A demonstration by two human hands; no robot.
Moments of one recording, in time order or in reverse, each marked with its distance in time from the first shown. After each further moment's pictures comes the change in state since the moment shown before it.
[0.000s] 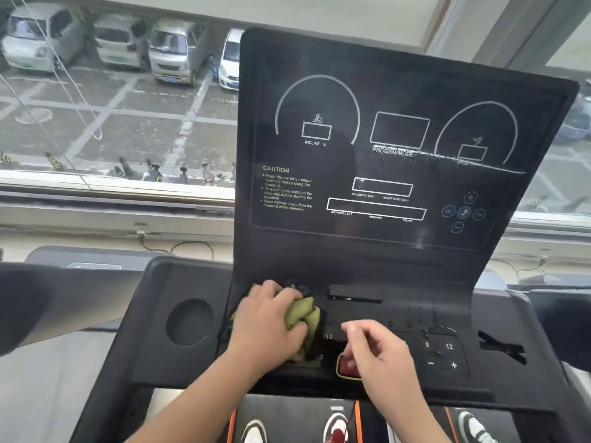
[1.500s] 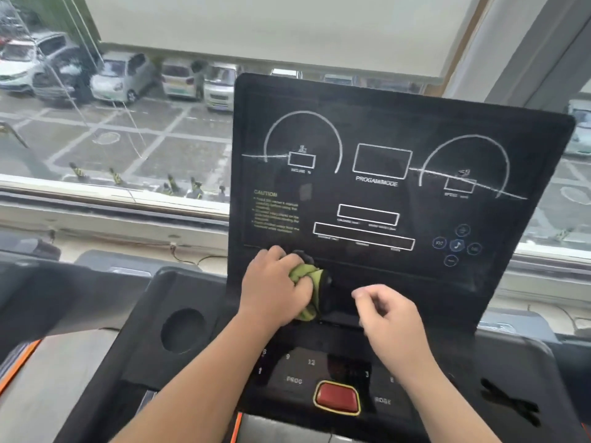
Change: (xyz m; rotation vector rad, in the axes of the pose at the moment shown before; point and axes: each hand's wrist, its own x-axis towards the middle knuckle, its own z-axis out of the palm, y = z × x) left_hand 0.070 0.065 -0.038 -0.051 0.323 -0.078; right_hand 0.080 -0.049 -0.056 -0.121 -0.062 -0.207
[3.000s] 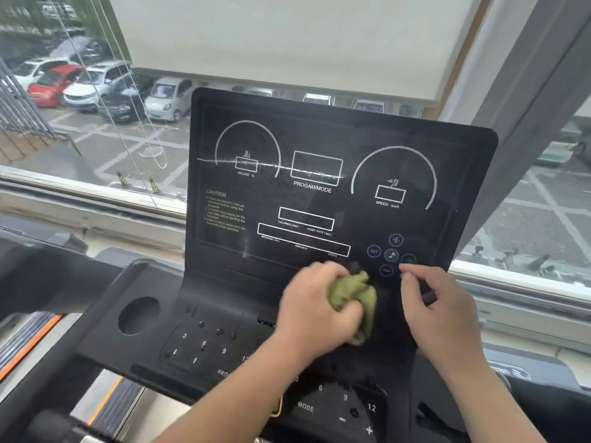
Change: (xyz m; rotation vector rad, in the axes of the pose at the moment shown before) left_hand -0.024 0.175 0.067 -0.325 0.137 0.019; right_hand 0.057 0.042 -0.160 -0.117 0.188 -0.335
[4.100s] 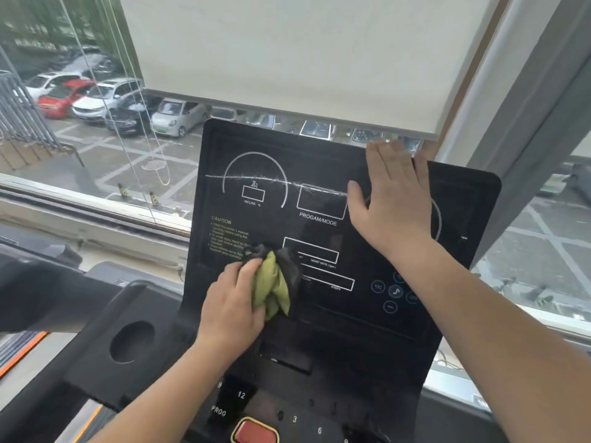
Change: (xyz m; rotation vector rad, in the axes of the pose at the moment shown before) left_hand 0.027 -0.109 -0.074 0.508 0.114 0.014; right_hand 0.157 -0.108 0.055 -0.651 0.095 -0.593
